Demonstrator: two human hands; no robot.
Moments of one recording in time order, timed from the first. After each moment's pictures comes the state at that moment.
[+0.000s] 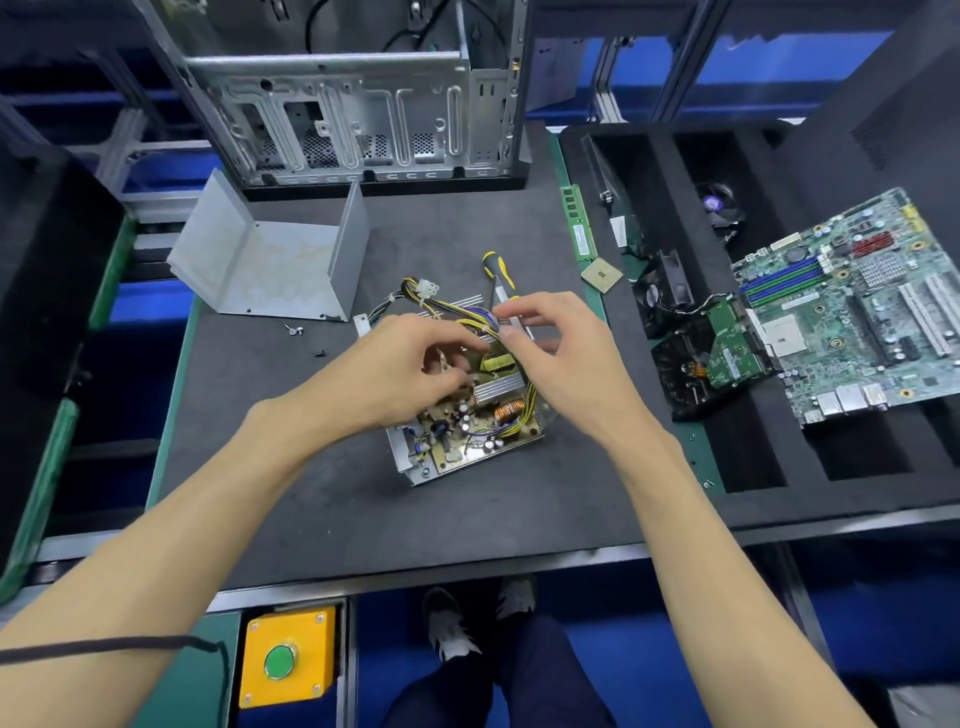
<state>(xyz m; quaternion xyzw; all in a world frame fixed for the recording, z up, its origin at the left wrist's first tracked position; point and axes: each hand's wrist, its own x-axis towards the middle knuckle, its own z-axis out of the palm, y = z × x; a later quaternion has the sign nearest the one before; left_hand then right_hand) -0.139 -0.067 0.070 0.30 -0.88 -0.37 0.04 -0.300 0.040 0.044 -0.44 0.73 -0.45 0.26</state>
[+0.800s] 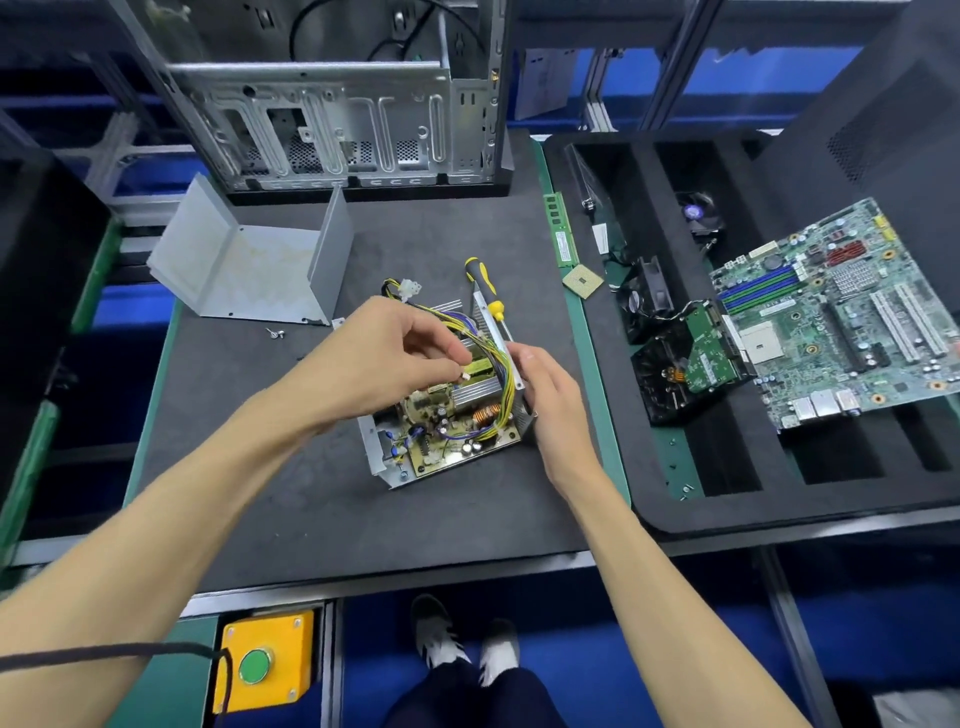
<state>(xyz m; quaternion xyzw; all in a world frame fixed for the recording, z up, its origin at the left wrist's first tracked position) -0.149 -0.063 0.082 0.35 -0.80 -0.48 0.07 -0.295 0.060 -0.022 -0.24 0.62 -0.63 0.40</state>
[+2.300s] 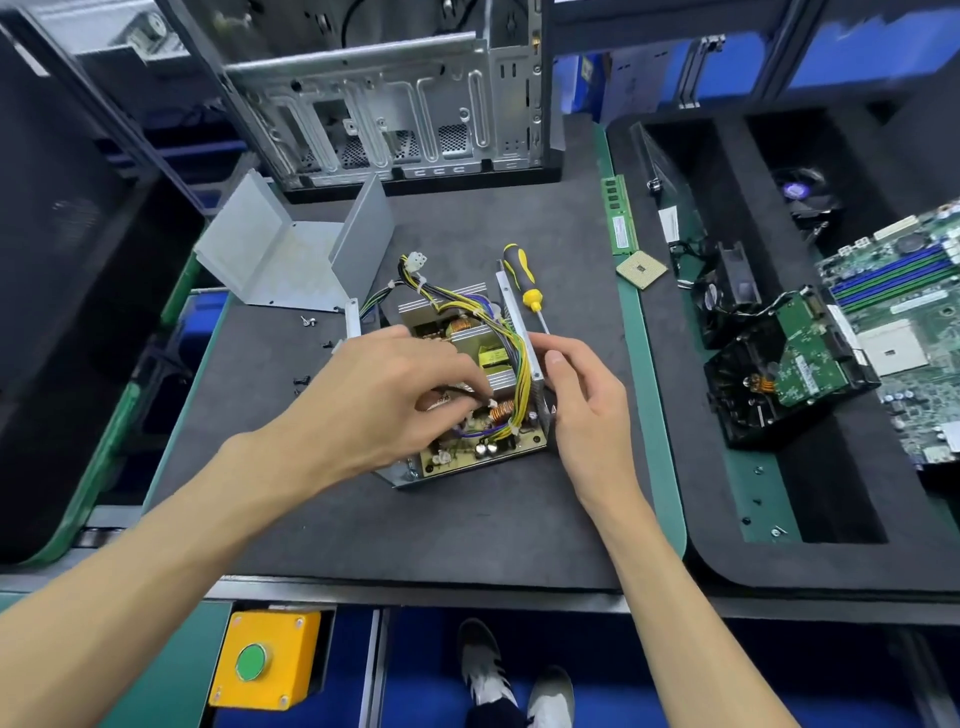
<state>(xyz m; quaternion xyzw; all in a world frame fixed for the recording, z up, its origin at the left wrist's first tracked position) -0.141 -0.022 0.058 0.19 -0.96 -0.12 0.14 -0.301 0.064 -0.045 -0.33 0.58 -0.67 0.34</state>
